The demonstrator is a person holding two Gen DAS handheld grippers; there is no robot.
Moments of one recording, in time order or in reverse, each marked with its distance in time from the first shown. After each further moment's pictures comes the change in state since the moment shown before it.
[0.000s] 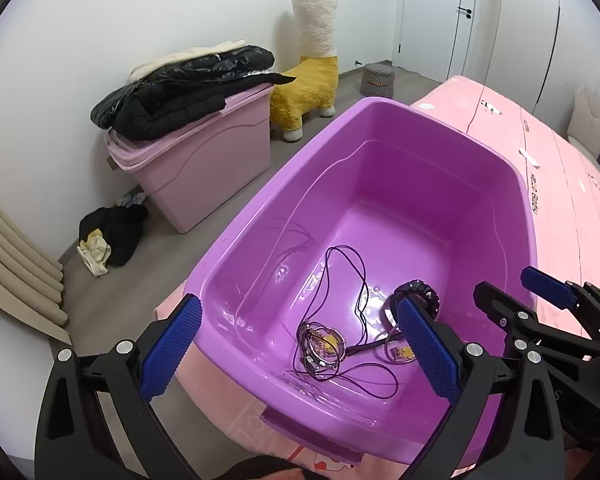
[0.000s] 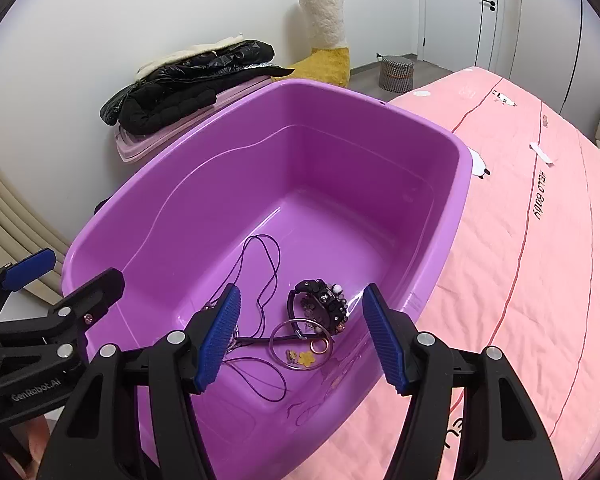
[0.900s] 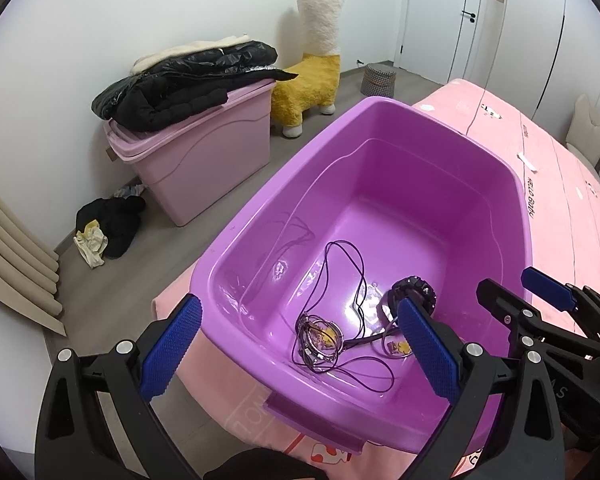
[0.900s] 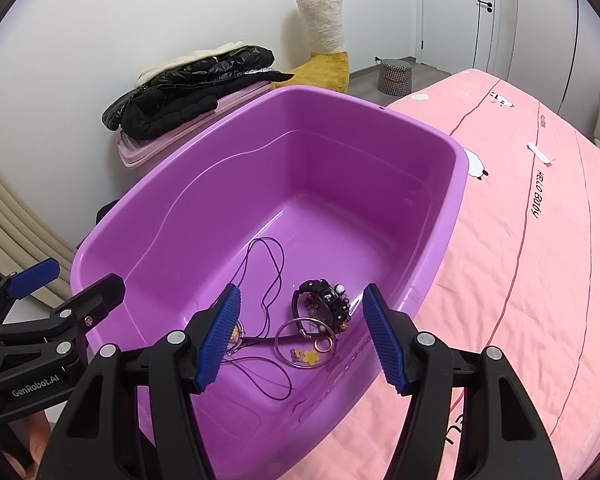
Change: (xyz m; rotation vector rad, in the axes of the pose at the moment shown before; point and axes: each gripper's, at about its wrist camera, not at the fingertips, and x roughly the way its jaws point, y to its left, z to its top) left arm -0.005 0.008 -0.003 -0.025 0.009 -0.020; right arm -0.008 0.003 0.000 0.011 -0.016 0.006
